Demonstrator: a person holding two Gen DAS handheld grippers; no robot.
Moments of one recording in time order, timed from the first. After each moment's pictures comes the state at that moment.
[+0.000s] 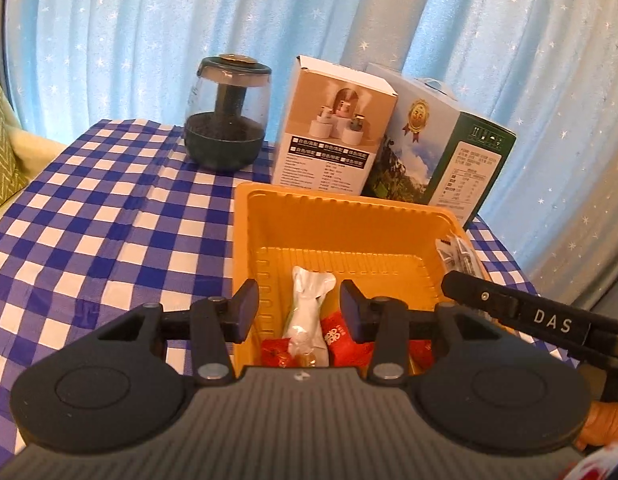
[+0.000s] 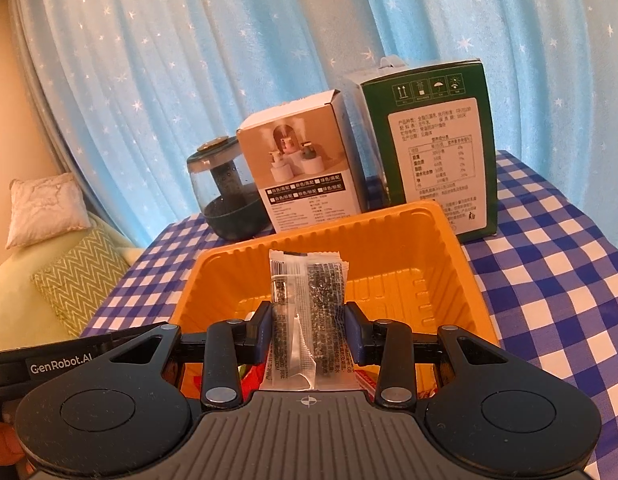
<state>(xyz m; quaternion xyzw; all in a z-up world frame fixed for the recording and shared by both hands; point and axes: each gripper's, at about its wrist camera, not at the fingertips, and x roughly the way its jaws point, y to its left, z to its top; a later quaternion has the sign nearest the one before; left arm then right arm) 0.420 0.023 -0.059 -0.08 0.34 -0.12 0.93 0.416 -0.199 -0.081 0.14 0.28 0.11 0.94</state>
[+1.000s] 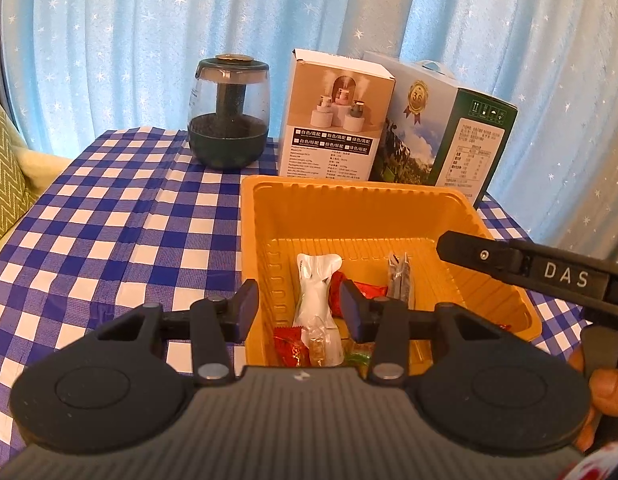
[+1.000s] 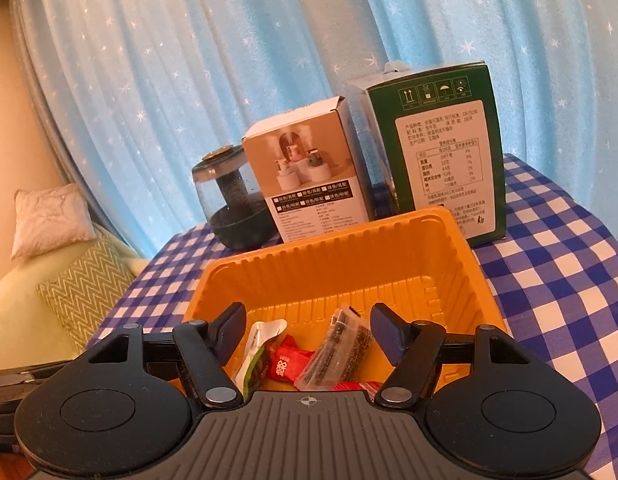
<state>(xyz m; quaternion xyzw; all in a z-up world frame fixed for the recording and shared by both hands) 0.411 0.016 -0.064 -0.04 0.34 -0.11 0.93 0.418 -0.196 -0.081 0.16 0.26 0.11 0.94</state>
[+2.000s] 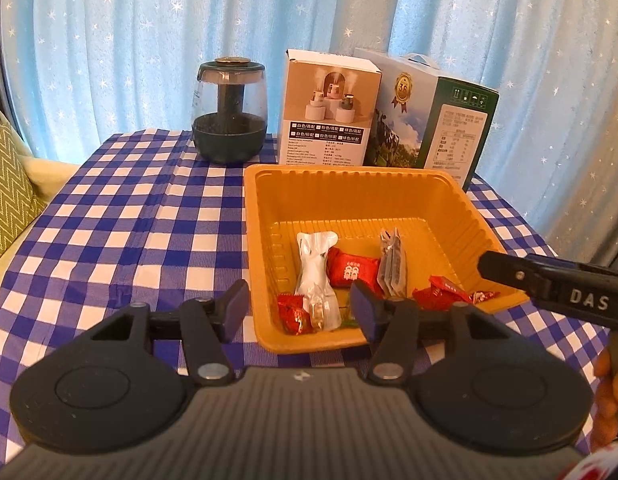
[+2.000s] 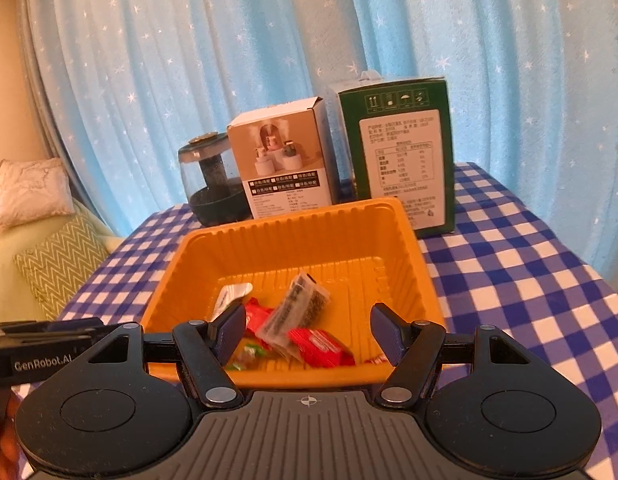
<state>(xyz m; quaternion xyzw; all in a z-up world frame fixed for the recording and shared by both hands) 0.372 0.020 -0.056 -0.02 0.34 -0.11 0.93 0.361 -0.208 -0.079 0.10 0.27 0.08 0.95</state>
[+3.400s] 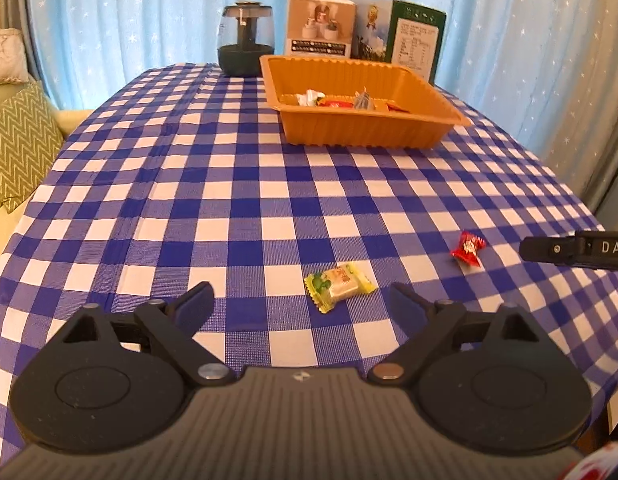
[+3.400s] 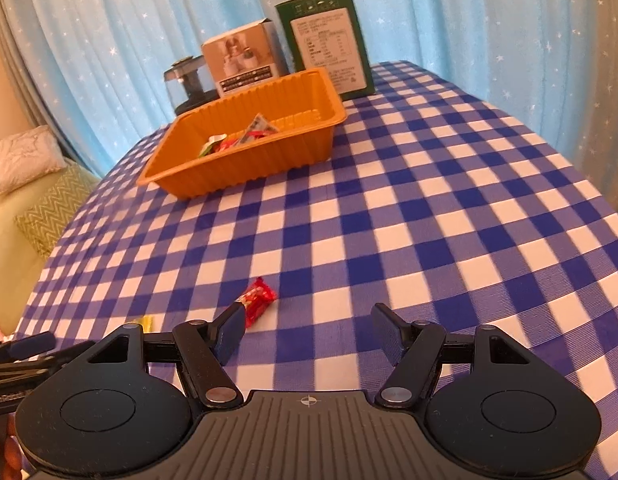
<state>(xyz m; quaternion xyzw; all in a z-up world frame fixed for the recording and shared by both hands) 0.169 0.041 -0.110 0.01 0.37 -0.10 0.92 0.175 -0.236 -0.131 0.14 0.36 0.05 0.92</state>
